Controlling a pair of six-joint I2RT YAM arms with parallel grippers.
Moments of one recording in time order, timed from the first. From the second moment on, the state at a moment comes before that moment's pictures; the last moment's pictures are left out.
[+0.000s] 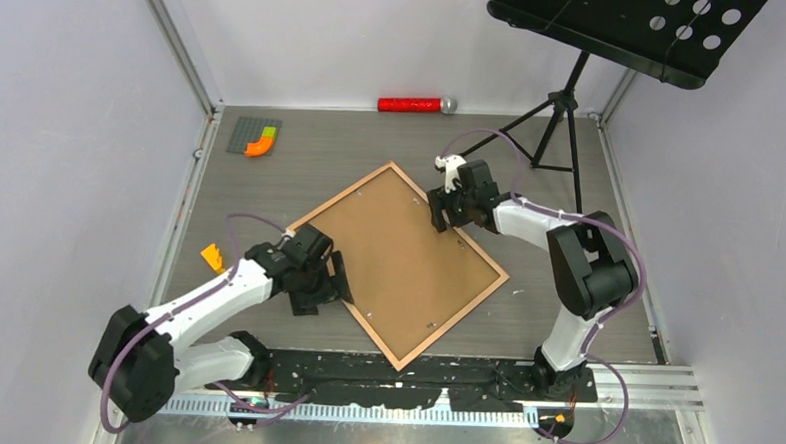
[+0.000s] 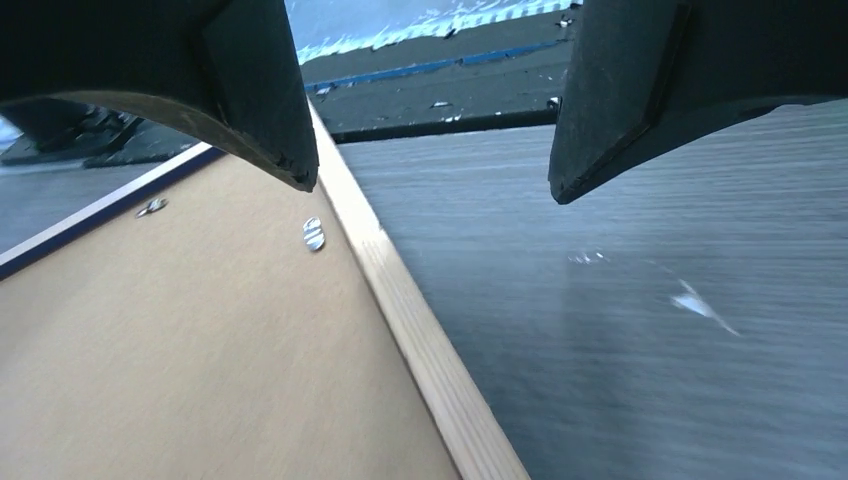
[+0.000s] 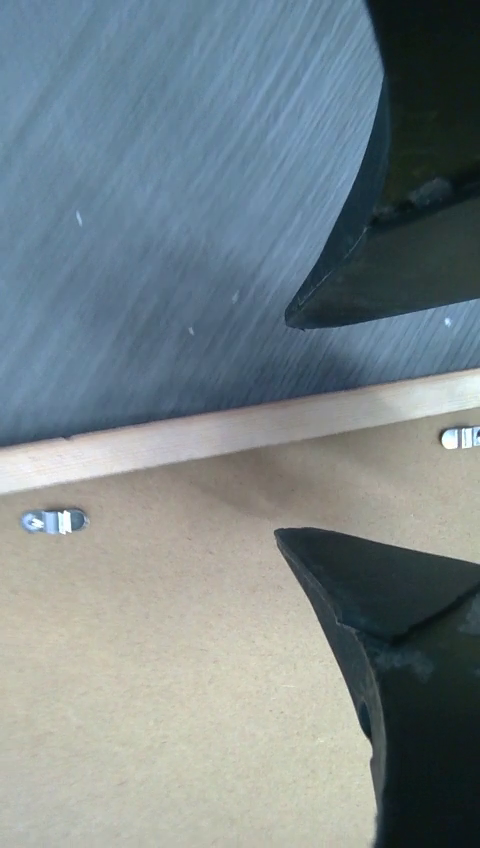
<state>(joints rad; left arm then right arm) -0.63 1.13 0.62 -0.71 0.09 -0.94 0.43 1.79 1.04 -0.07 -0.12 -0.05</state>
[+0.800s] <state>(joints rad) -0.22 1.67 1.02 -0.69 -0.11 -0.76 0.57 1.52 0.92 0.05 -0.21 -0.03</state>
